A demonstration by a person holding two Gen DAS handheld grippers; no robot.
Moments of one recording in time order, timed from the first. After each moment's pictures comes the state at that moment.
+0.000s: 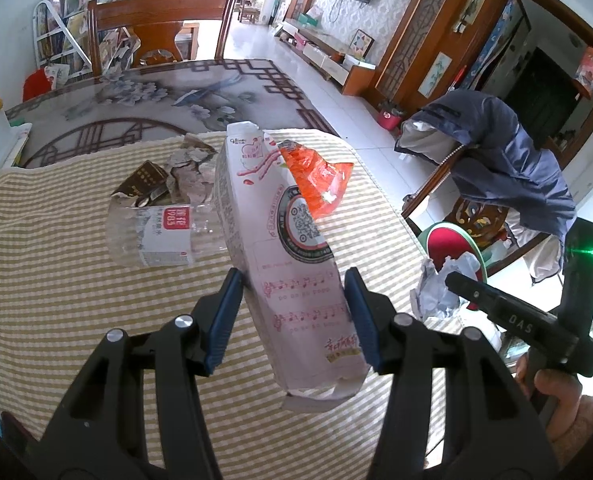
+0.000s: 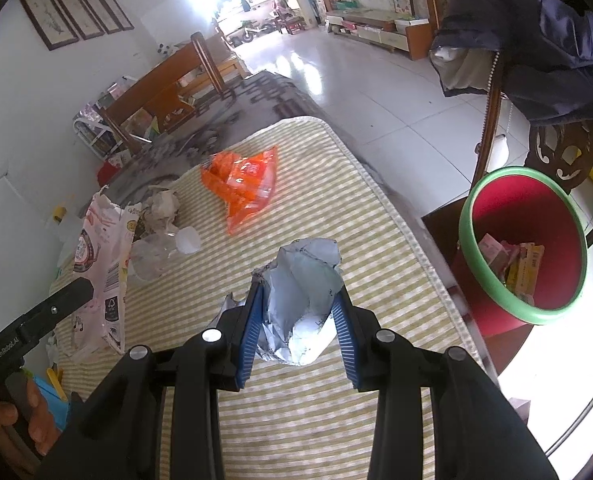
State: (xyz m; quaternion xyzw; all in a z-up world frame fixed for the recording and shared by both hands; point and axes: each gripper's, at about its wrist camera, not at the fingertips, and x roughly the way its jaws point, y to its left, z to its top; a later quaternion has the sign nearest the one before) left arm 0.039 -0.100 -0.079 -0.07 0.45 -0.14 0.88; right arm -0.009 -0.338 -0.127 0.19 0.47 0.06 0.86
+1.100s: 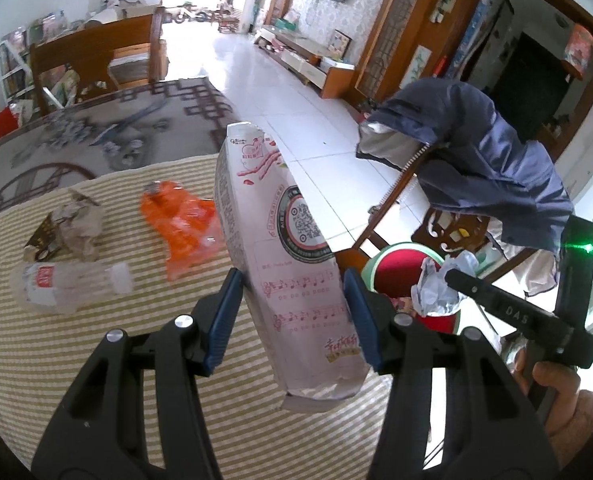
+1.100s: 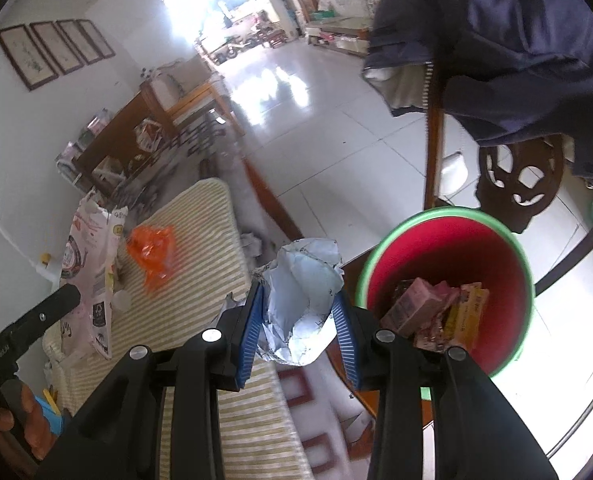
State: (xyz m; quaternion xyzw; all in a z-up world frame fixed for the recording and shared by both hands) left arm 0.076 -0.262 -0.063 -0.04 0.44 -0.16 0.88; right arm 0.017 -0.507 -0.127 0.23 0.45 0.03 0.86
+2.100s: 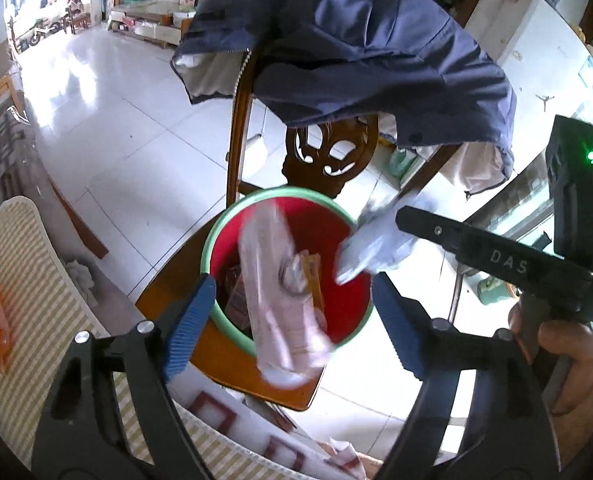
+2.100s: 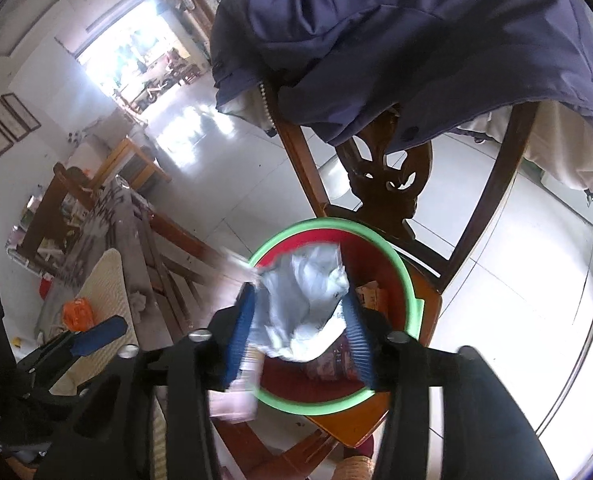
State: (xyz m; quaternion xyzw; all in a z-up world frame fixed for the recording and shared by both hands) left arm 0.088 -0.472 -0.114 0.08 0.48 -0.37 0.79; right arm -0.028 -0.642 -0.148 0.30 0.43 -0.10 0.84
